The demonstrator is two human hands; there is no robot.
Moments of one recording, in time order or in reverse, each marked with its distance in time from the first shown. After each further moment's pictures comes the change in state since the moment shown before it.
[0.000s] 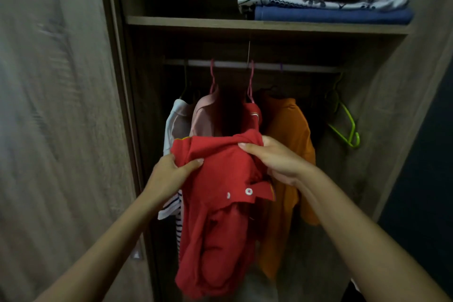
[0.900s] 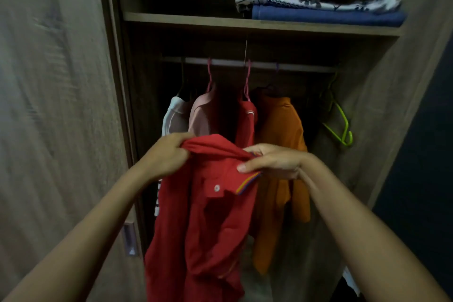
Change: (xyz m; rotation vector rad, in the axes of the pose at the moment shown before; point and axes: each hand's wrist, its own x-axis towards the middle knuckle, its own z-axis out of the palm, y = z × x) left_hand 0.008 0.048 -0.023 0.403 -0.244 0.381; right_hand -0.003 0.000 -0.022 -0.188 -0.426 0.212
